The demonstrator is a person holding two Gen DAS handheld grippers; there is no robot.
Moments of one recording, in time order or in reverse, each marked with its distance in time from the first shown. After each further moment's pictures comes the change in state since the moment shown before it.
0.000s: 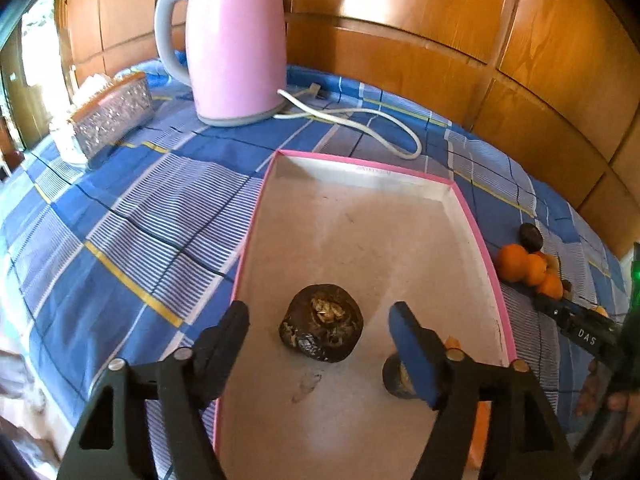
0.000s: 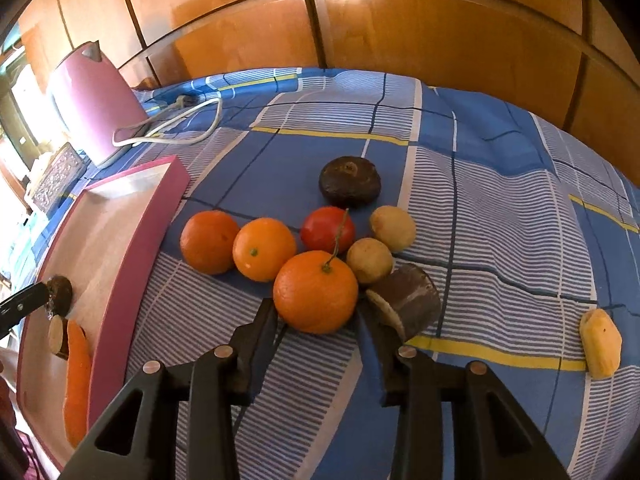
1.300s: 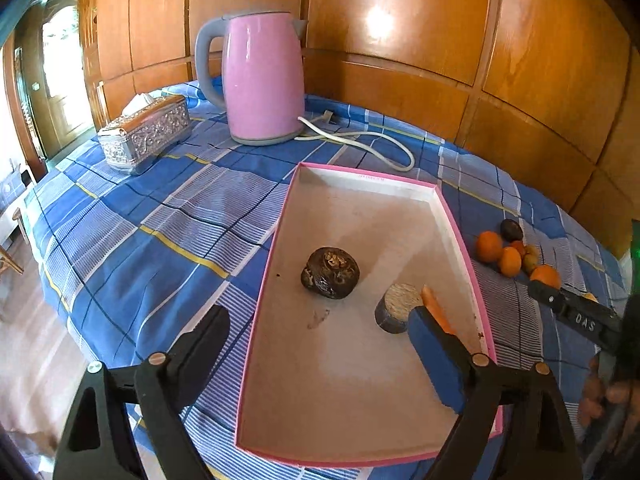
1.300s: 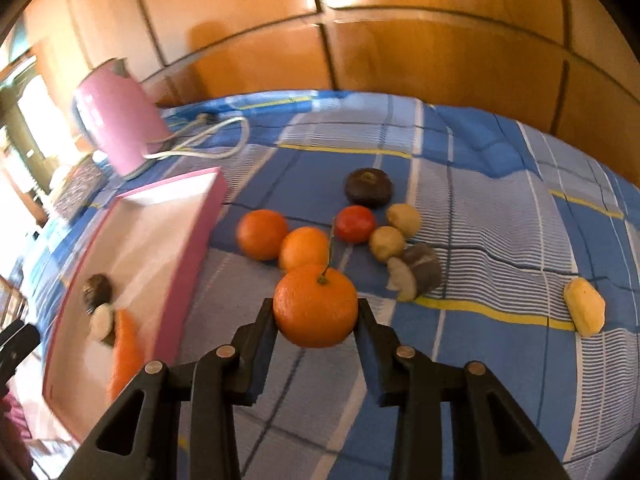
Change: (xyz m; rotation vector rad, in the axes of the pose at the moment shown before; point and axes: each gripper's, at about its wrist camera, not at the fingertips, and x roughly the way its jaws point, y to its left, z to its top) left arm -0.071 -0.003 -0.043 -0.014 -0.094 0.052; right arm -0.050 0.027 -0.023 -0.014 -0.075 0.058
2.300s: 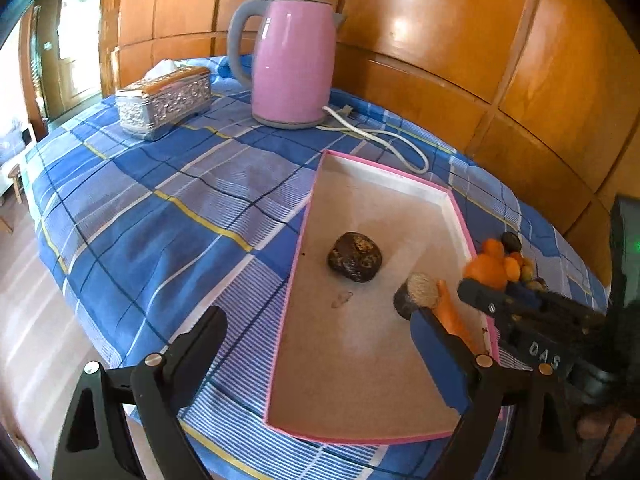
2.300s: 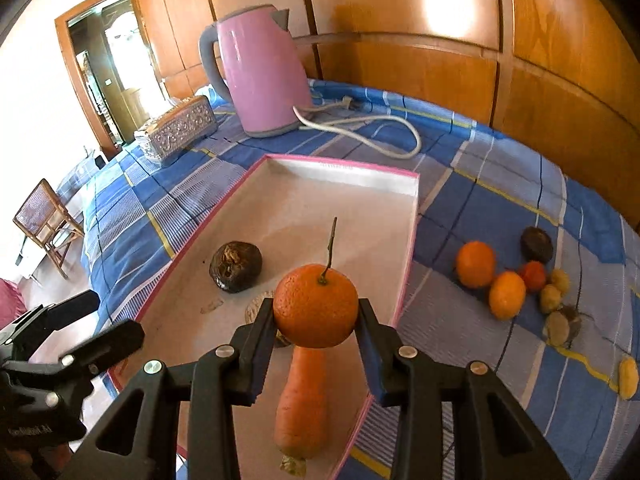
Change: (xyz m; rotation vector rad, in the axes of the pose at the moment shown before) left arm -0.005 0.038 -0.012 -0.125 0.023 -0.039; right arm 0.008 0.128 -0.002 -0.260 0.047 0.170
